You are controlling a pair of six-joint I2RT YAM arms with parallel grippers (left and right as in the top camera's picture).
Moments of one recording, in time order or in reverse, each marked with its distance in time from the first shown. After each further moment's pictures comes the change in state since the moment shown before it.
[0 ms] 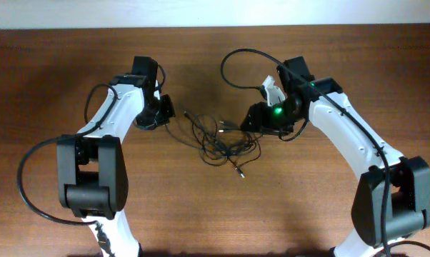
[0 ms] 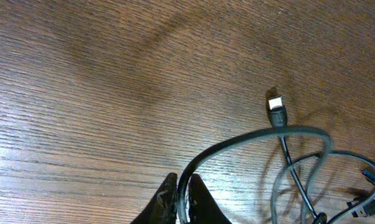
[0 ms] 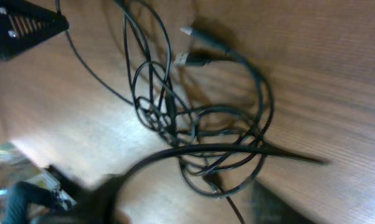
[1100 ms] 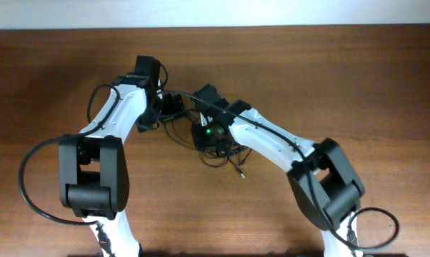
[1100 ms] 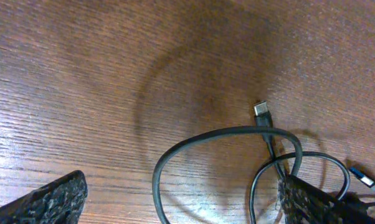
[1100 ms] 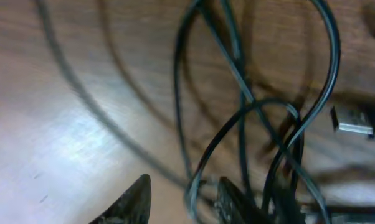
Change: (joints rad) left arm -0.018 0.000 0.000 0.026 0.005 -0.014; right arm 0.415 0.290 0.151 0.207 0.317 0.238
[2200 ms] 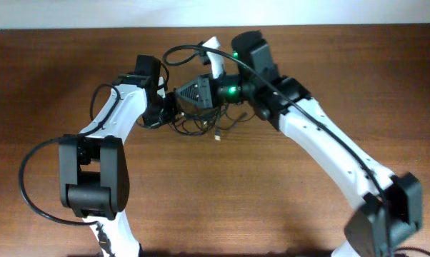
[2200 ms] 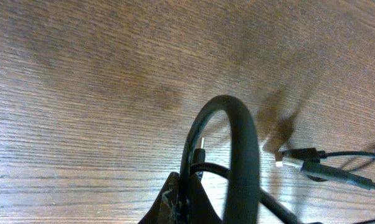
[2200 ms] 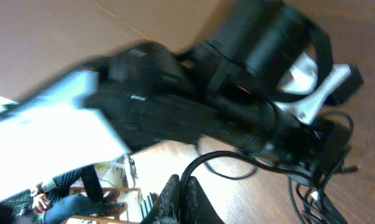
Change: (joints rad) left arm -0.001 0.000 0.000 0.015 0.095 0.000; right arm -0.157 -0.335 0.029 0.375 -0.593 -0.024
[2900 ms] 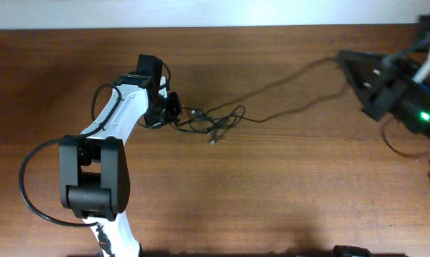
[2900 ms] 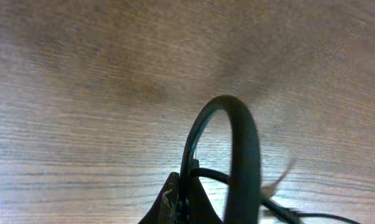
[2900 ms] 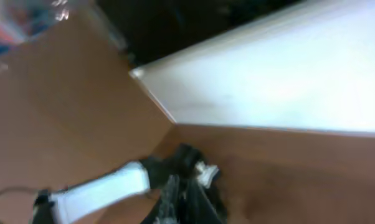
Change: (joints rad) left arm -0.009 -0.007 0.000 -0.002 0.008 0.000; right arm -0.697 -0.670 0.003 -0.333 -0.054 -0.026
